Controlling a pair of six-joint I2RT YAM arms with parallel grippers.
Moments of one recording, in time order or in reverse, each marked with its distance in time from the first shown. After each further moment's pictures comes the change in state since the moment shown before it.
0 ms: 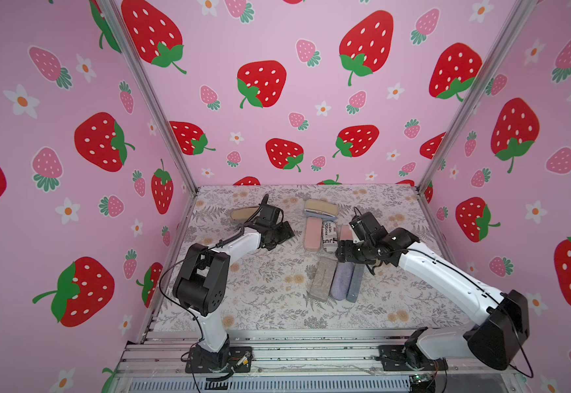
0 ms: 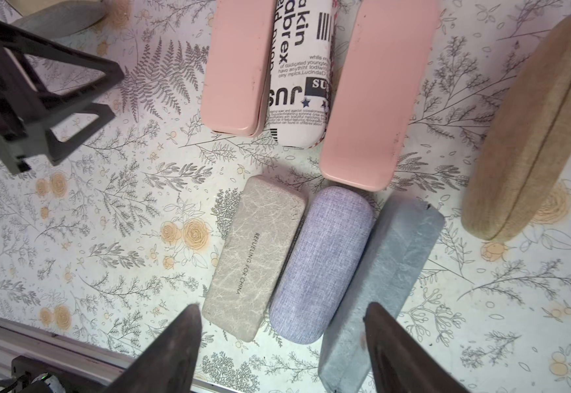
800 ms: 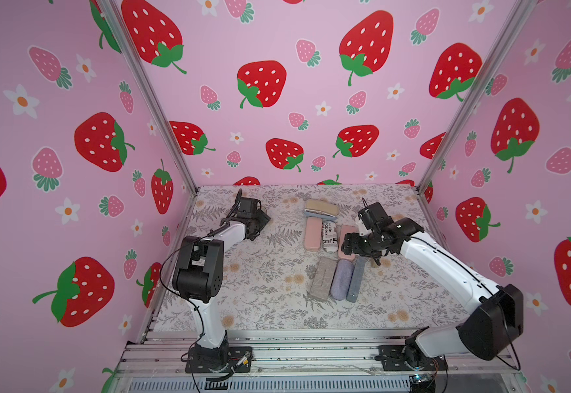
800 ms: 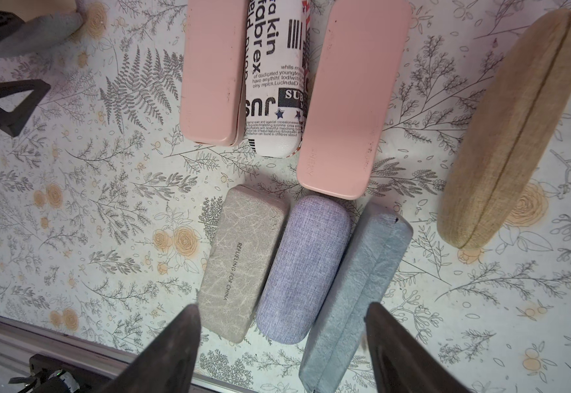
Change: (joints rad) left arm 0.198 0.098 0.043 0.117 -0.116 -0.183; right arm -0.118 0.071 0.073 -0.058 -0.107 -0.072
